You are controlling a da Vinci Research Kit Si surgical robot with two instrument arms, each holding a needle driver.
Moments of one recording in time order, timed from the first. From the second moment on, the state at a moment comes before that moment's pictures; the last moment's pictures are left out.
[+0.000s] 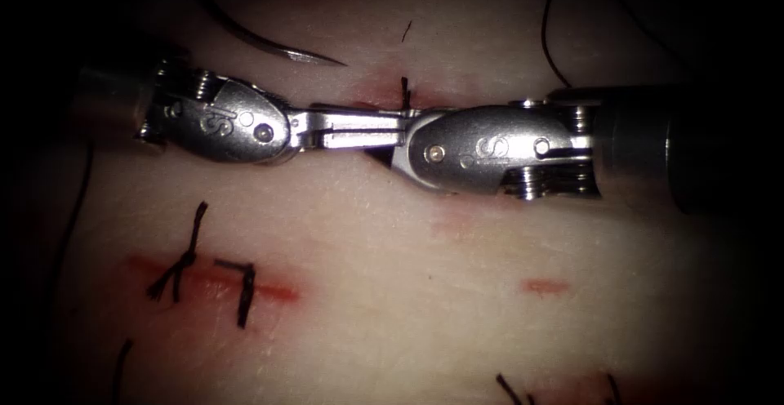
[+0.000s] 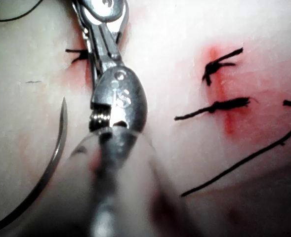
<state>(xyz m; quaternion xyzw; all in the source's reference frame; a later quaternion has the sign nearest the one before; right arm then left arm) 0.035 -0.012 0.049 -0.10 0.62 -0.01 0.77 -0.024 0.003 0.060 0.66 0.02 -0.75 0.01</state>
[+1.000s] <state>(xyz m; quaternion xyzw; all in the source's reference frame) 0.024 -0.013 0.042 -0.11 0.61 0.06 0.79 -0.014 0.005 0.061 0.48 -0.05 -0.87 -0.04</state>
